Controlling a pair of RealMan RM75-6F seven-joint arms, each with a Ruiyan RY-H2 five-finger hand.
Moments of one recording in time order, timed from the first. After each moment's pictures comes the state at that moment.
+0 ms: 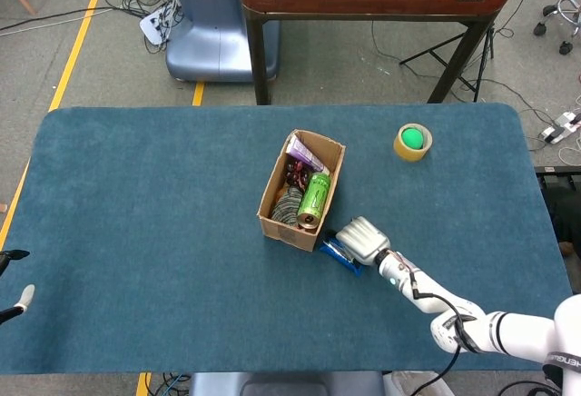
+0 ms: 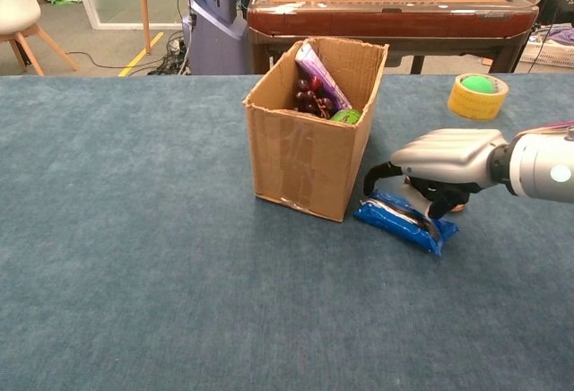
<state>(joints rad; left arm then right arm) -0.04 -0.96 -0.06 -1.74 1.36 1.47 0.00 0.83 -1.42 0.02 -1.49 -1.17 0.69 -0.40</state>
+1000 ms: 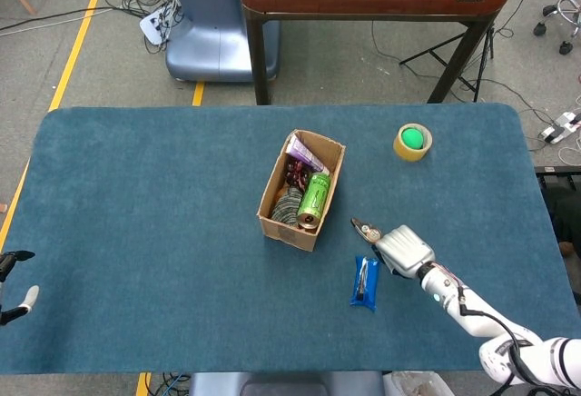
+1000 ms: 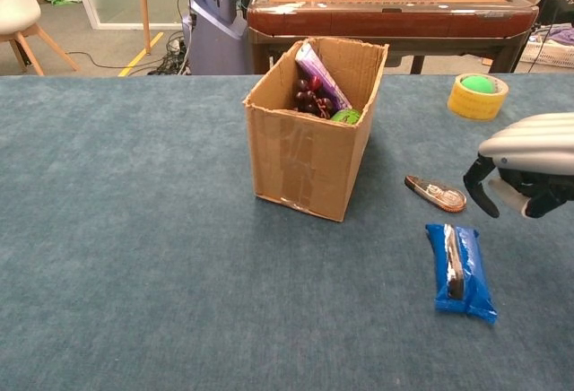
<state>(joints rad) -0.05 -0.97 -0.06 -1.74 1.36 1.45 0.03 0.74 -1.16 -0.08 -1.76 -1.16 0.82 -0.46</state>
